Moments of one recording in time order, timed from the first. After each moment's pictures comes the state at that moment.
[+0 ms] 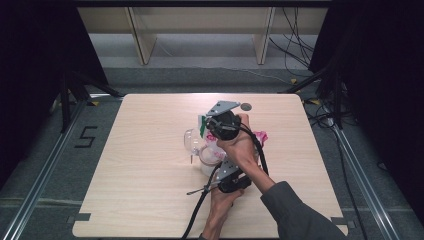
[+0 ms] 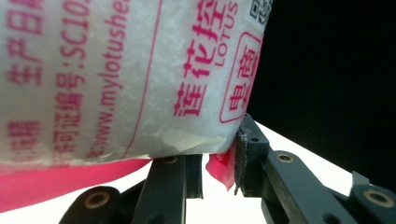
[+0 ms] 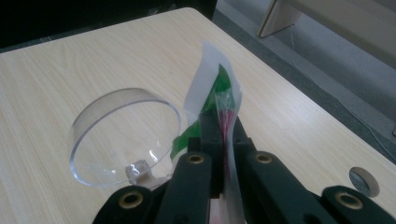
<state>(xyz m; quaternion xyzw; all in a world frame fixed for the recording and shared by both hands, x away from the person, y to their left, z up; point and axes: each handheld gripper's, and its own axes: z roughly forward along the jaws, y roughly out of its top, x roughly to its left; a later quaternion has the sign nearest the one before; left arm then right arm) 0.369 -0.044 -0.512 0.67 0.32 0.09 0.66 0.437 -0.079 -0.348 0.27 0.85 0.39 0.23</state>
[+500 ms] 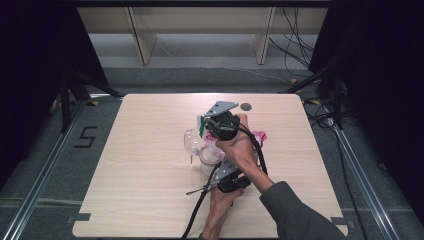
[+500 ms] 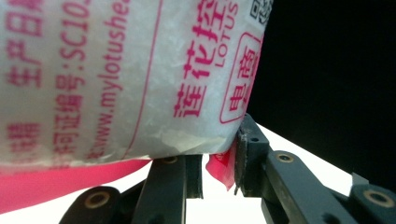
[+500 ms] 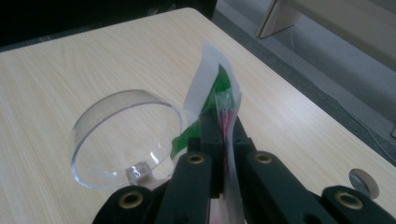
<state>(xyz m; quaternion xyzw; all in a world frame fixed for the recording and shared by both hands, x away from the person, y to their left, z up) 0.369 -0.043 -0.512 0.67 0.32 0.09 0.66 0.434 -0.074 -0.348 0.28 0.85 0.38 0.23</state>
